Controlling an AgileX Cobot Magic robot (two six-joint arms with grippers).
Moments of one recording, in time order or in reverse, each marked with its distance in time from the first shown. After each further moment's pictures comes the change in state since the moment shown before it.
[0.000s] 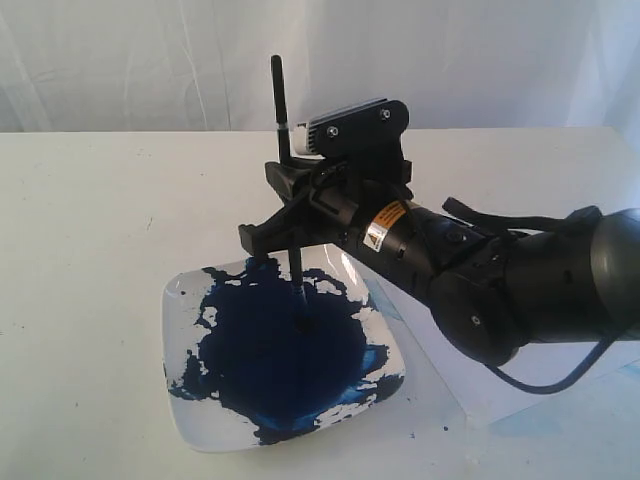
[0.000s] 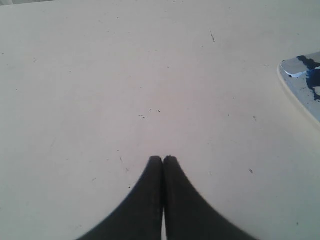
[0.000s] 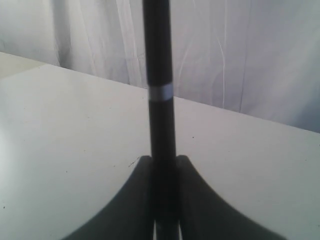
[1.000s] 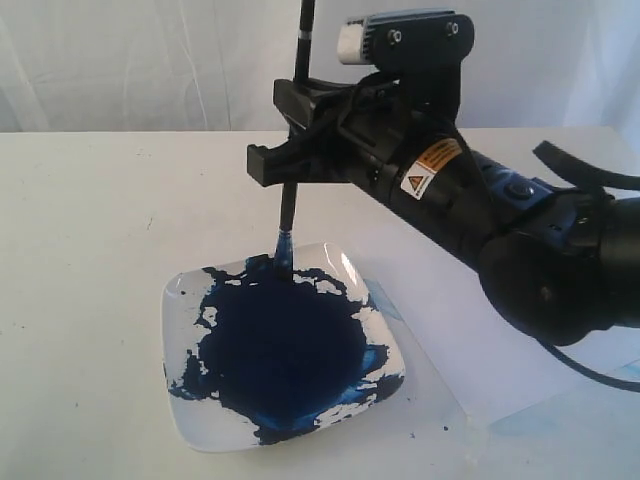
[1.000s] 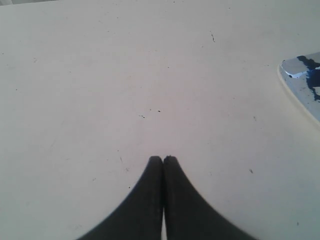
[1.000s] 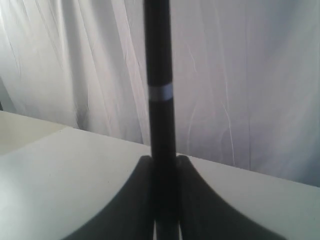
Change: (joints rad) left arm 0.000 0.000 0.000 0.000 0.000 0.000; right arm 0.000 -0.199 0.004 0.007 0.029 0.073
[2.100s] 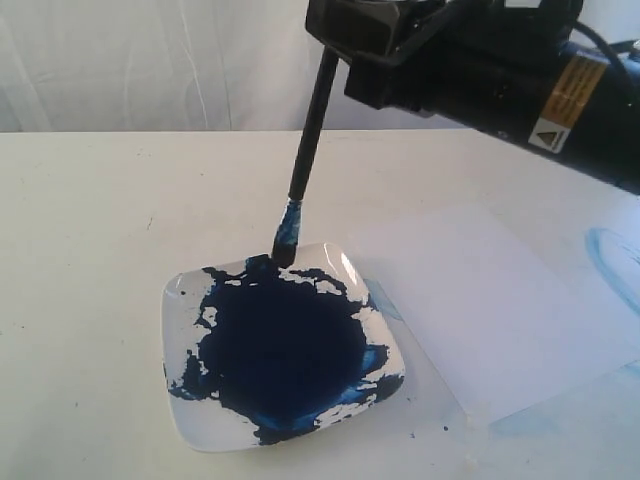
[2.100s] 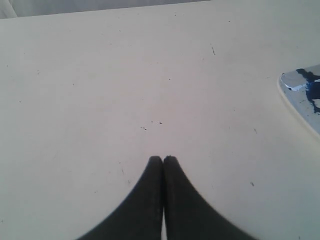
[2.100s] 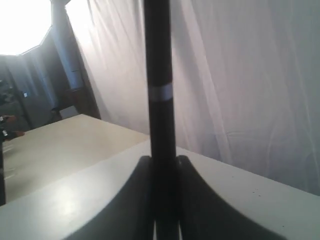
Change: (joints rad) left arm 0.000 0.000 0.002 0.000 -0.038 0.002; right arm -0.299 -0.192 -0.041 -0.902 -0.094 0.895
